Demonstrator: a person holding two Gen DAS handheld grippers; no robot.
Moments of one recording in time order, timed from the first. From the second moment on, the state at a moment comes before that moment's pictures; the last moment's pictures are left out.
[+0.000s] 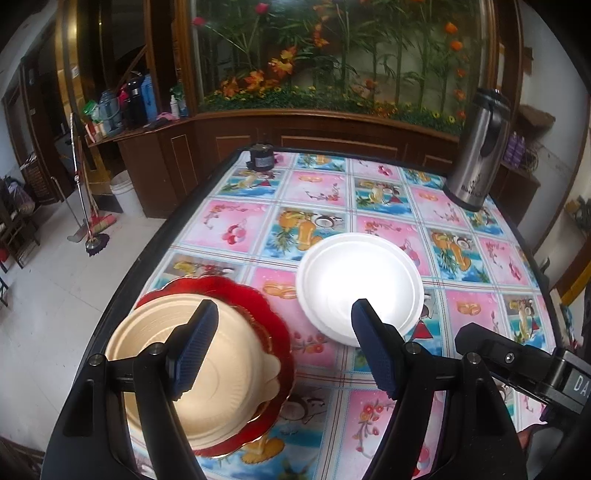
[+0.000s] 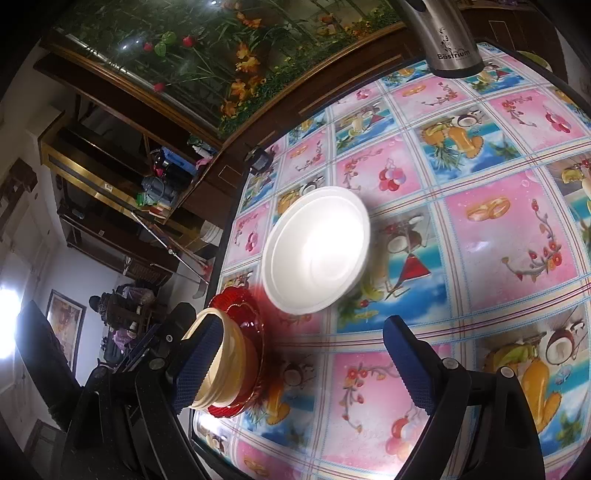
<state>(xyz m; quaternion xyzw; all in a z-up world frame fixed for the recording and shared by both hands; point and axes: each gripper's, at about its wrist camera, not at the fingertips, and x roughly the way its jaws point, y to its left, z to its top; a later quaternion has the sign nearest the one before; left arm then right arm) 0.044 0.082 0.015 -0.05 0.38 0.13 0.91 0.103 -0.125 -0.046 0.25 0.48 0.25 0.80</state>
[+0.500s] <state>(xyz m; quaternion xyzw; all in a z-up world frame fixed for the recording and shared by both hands) 0.127 0.081 -0.018 -0.09 0.46 0.11 0.87 0.155 -0.142 -0.065 0.26 0.50 0.22 0.79</state>
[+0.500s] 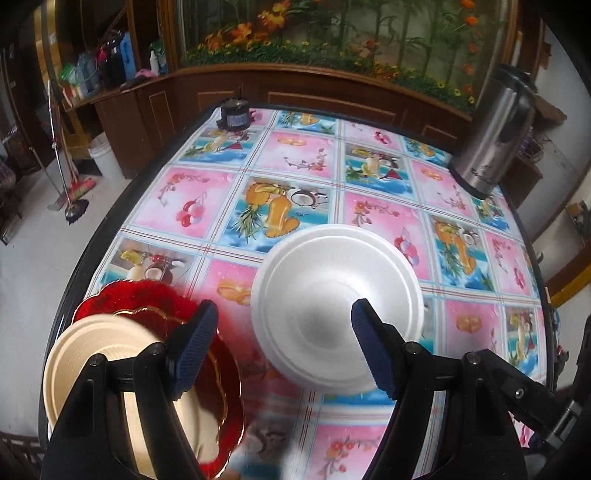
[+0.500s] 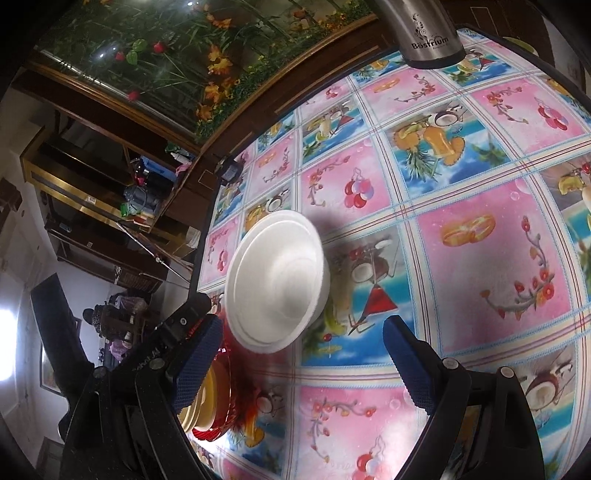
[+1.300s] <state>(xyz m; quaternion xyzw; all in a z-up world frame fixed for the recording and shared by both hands) 0.176 0.097 -0.073 -0.12 0.53 0.14 0.82 0.215 -0.097 -0.108 0.21 0.56 0.21 0.78</state>
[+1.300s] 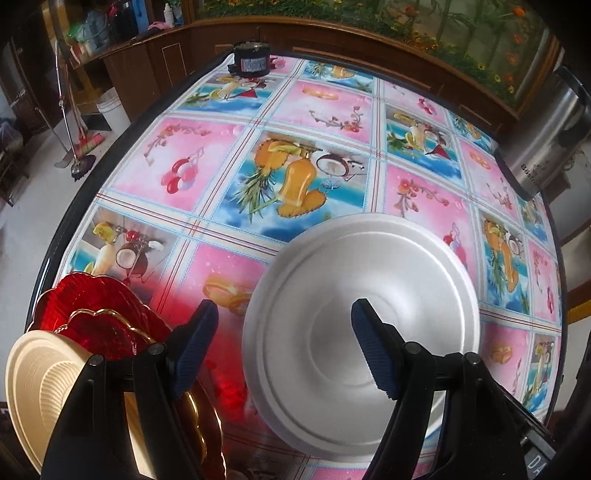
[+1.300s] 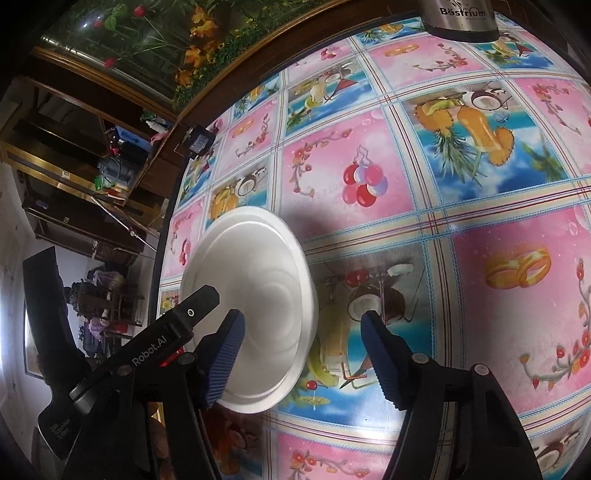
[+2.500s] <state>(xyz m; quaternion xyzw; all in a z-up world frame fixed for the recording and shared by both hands) 0.119 0.018 -0.095 -0.10 0.53 0.05 0.84 0.157 -0.161 -0.118 0.18 0.54 0.15 0.81</state>
